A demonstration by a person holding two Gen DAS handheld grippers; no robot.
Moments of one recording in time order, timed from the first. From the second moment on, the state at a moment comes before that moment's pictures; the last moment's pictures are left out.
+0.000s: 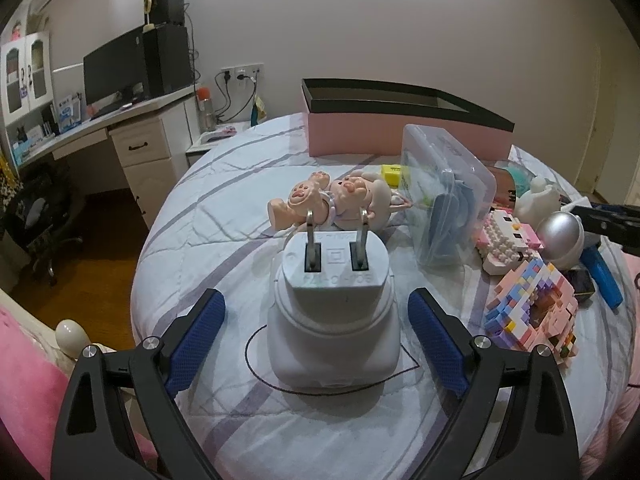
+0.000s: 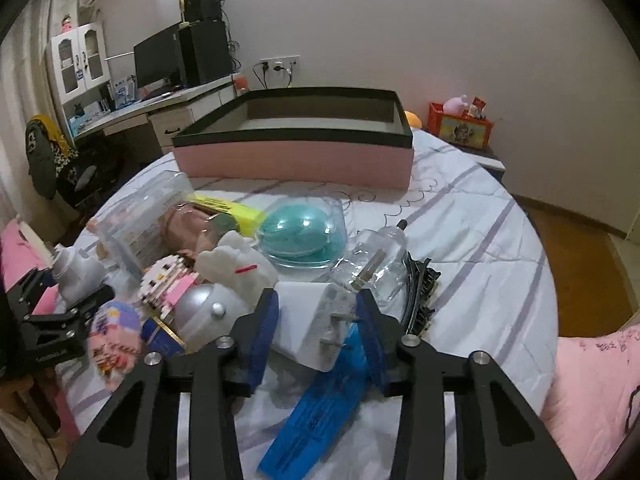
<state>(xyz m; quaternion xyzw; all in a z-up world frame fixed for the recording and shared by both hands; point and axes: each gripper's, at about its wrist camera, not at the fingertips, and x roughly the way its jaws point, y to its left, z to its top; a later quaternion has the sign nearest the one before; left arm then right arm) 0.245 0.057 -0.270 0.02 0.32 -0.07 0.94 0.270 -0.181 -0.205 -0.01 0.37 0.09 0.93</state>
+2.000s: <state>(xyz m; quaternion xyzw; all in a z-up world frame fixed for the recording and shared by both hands) 0.458 -0.031 -0.165 0.07 0.34 -0.15 0.92 0.445 -0.156 -0.137 -0.01 0.33 0.16 0.93</state>
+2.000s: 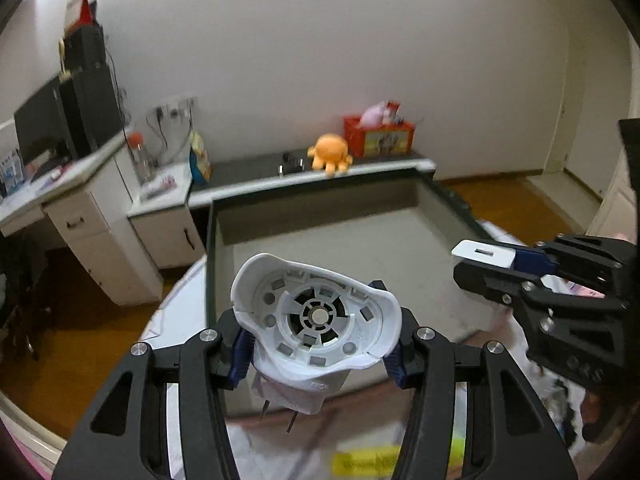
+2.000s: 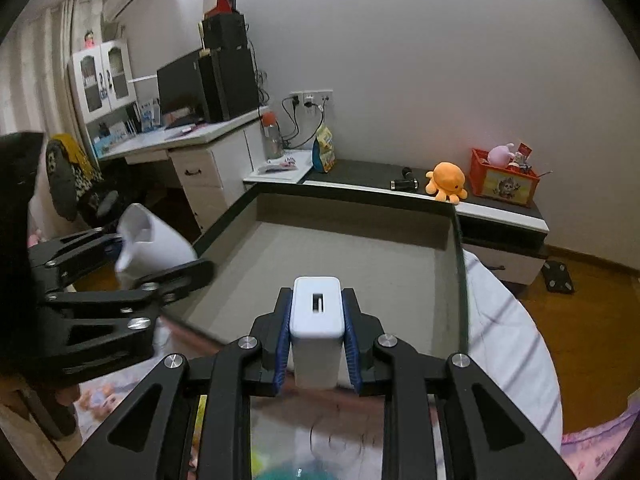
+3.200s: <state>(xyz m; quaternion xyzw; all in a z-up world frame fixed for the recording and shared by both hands) 0.259 0.003 -0.091 0.05 0.16 -0.05 0.98 0.289 -0.166 -0.072 0.00 0.21 0.09 0.97</state>
